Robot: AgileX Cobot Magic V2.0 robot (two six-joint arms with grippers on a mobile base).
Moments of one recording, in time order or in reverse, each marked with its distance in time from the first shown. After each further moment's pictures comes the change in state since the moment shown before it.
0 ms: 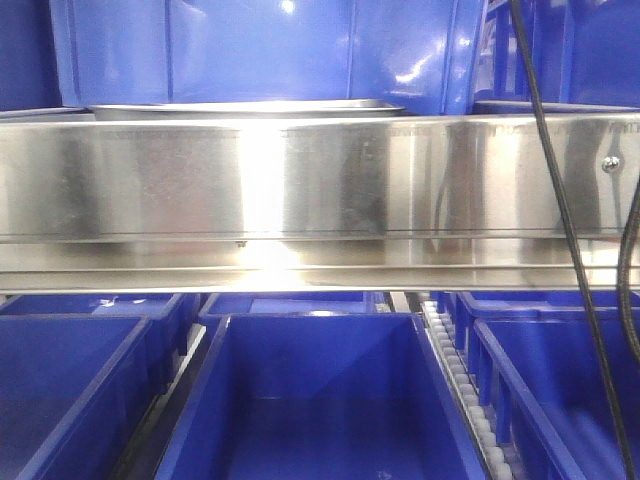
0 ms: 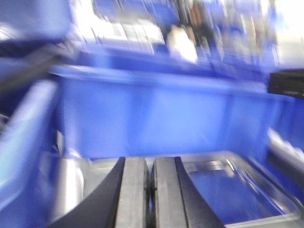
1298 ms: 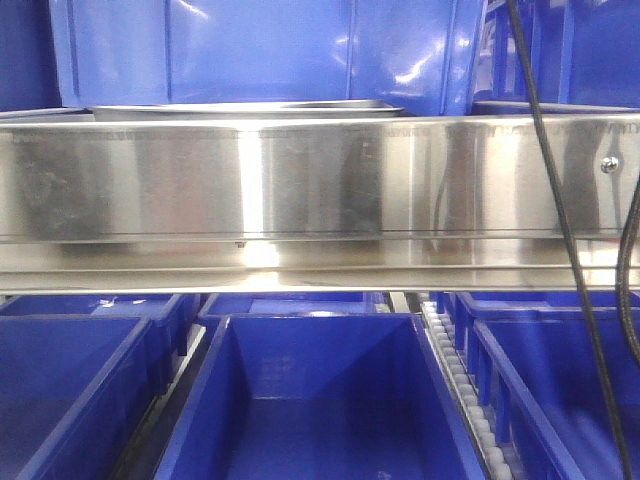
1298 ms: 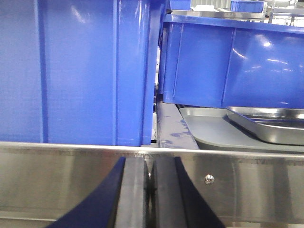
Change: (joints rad) left arm 0.264 -0.621 0.645 0.095 -0.100 0.000; right arm 0.000 -0.001 0.000 -0.002 -0.031 0.002
